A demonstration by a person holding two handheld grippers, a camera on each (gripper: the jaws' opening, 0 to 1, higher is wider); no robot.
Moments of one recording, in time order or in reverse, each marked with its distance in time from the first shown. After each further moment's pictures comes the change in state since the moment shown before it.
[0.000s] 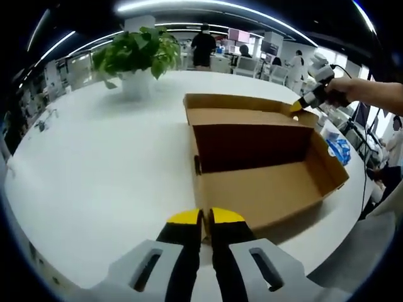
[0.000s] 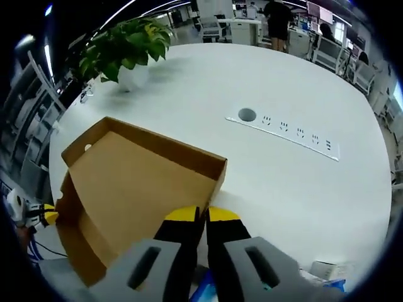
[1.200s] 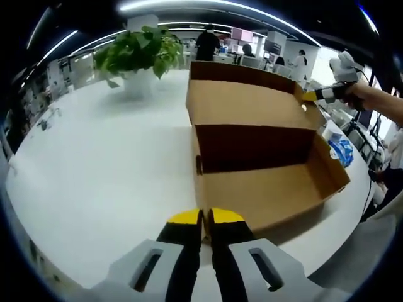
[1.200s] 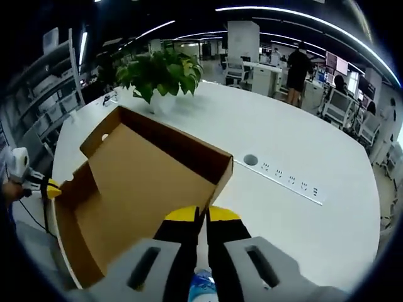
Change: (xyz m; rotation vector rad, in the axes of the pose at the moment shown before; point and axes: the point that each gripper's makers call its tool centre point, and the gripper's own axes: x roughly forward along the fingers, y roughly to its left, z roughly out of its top) left arm 0.000 -0.003 0.000 -0.007 0.007 0.020; right arm -0.053 0.016 0.018 -0.221 -0.279 0.022
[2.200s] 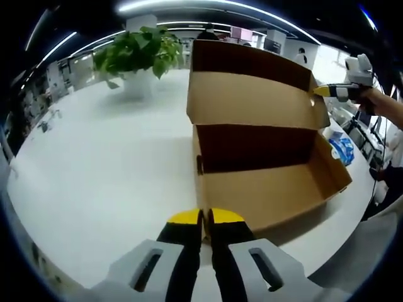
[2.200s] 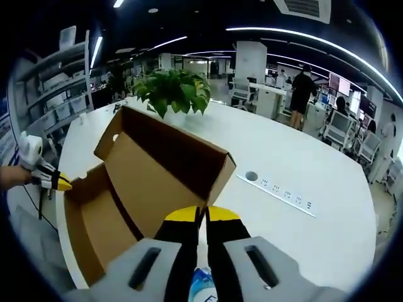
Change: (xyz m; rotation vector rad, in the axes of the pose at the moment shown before) left arm -0.001 -0.001 0.001 0.010 0.004 0.007; right arm -0.039 0.018 0.008 -0.068 -0.121 0.011
